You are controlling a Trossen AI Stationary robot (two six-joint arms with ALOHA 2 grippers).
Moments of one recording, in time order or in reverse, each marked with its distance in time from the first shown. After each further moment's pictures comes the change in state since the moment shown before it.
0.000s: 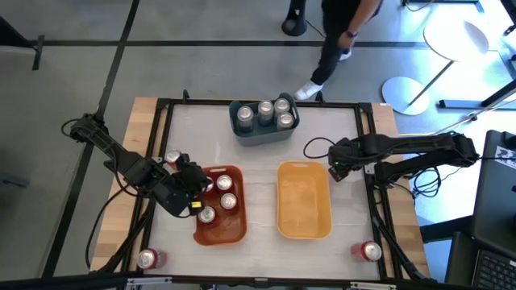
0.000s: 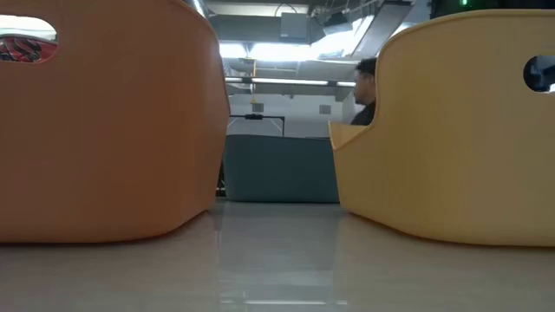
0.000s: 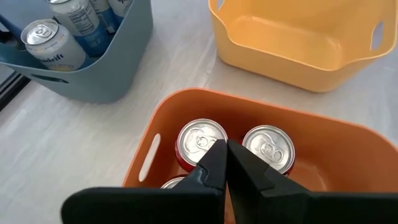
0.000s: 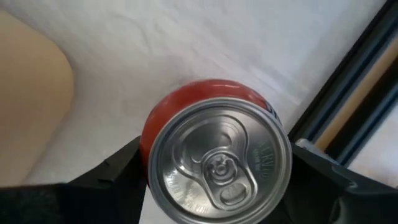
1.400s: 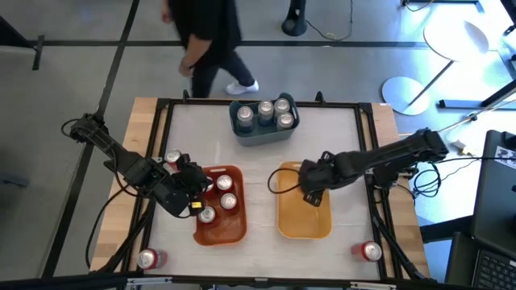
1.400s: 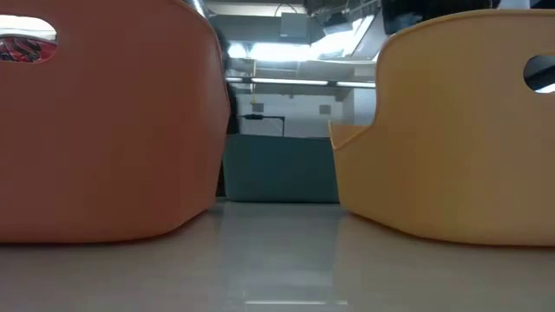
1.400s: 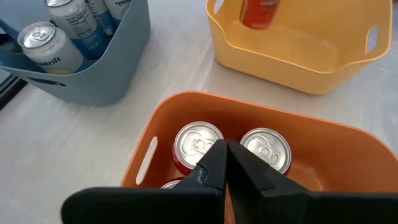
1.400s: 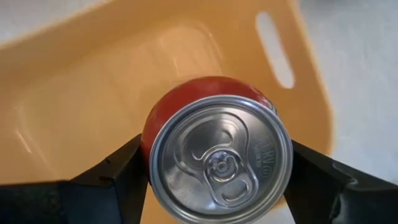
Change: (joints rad) left arm 0.000 0.000 0.000 0.016 0.000 0.011; right arm 0.317 0.408 0.454 0.108 0.048 -0.223
